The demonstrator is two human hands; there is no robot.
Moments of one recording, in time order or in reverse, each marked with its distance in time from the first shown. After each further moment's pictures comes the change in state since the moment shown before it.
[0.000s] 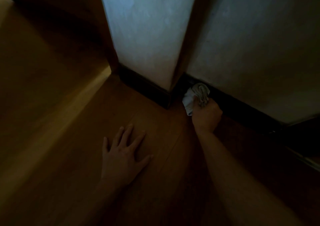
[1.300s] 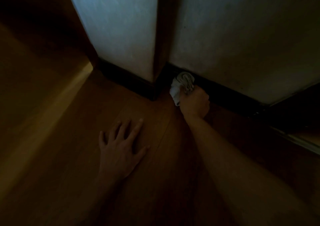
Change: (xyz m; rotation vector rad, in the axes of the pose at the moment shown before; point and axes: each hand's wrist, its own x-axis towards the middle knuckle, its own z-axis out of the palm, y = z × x) left_hand 0.006 0.022 -0.001 0.006 0.060 0.106; right_hand 0.005 -0.005 -0.013 -0.177 -0.098 0.064
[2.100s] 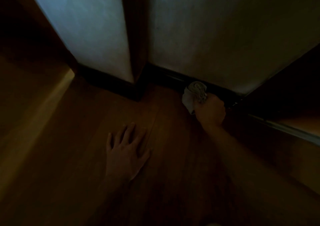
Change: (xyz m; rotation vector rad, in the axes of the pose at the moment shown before) left_hand 0.000 0.036 0.022 0.030 -0.020 0.098; right_hand 0.007 0.074 -0.073 -0.124 -0.005 0.070
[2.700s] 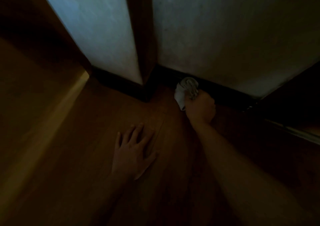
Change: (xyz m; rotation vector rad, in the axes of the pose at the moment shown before) left_hand 0.003 0.002 -0.011 0.058 -0.098 -0.007; right_hand -0.006 -0.041 0.033 0.103 -0.030 -0.029
